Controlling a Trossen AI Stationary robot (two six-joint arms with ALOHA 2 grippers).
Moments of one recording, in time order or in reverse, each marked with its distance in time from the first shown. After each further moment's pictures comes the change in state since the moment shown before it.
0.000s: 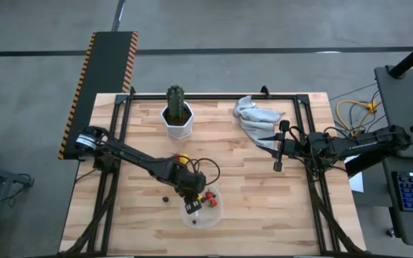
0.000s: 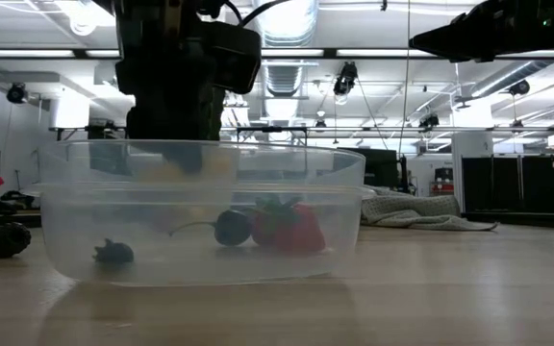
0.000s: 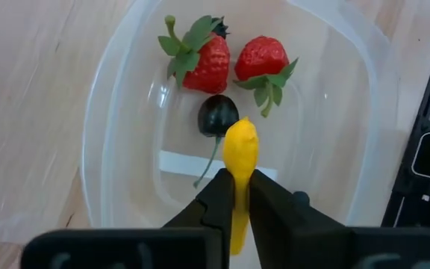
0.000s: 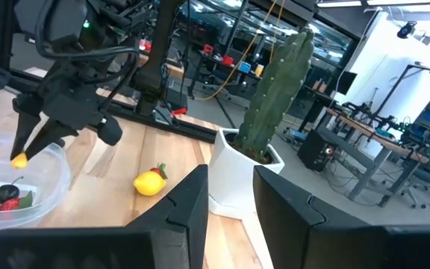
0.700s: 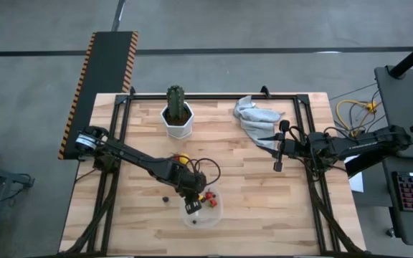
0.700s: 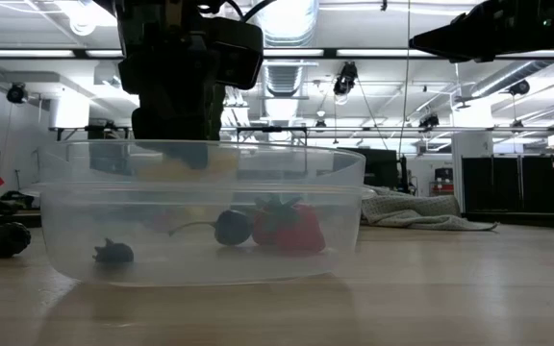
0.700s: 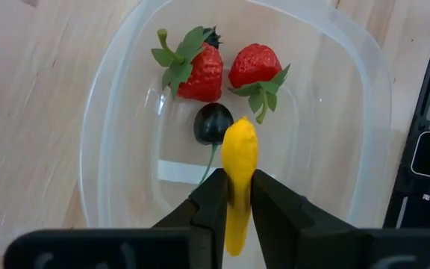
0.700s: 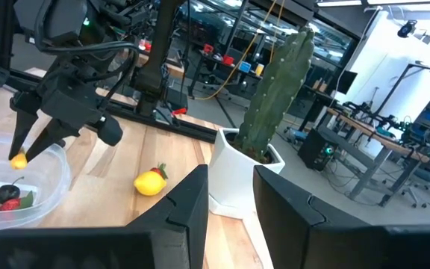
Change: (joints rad) left arm 0.000 -0.002 -0.001 0.017 -0.008 0.032; right arm 0.000 0.000 0.000 0.000 0.000 0.003
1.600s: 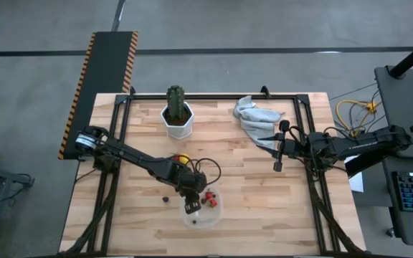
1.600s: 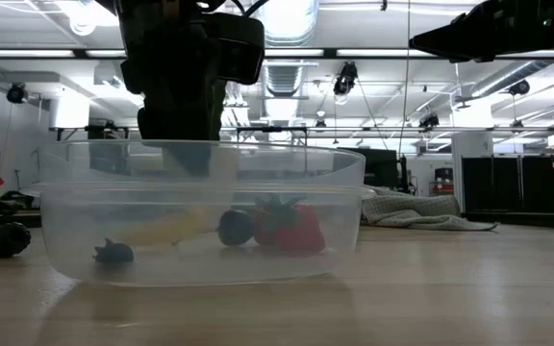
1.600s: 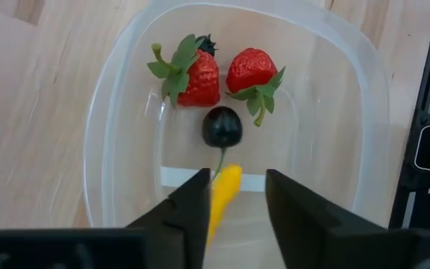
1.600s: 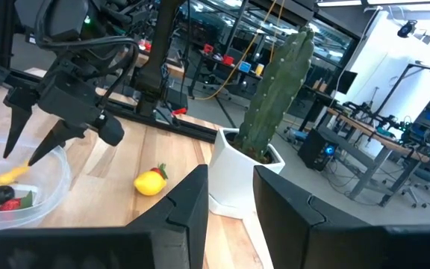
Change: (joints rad) left arm 0.003 -0.002 0.003 0.000 -0.007 0.051; right arm 0.000 0.000 0.000 0.000 0.000 0.000
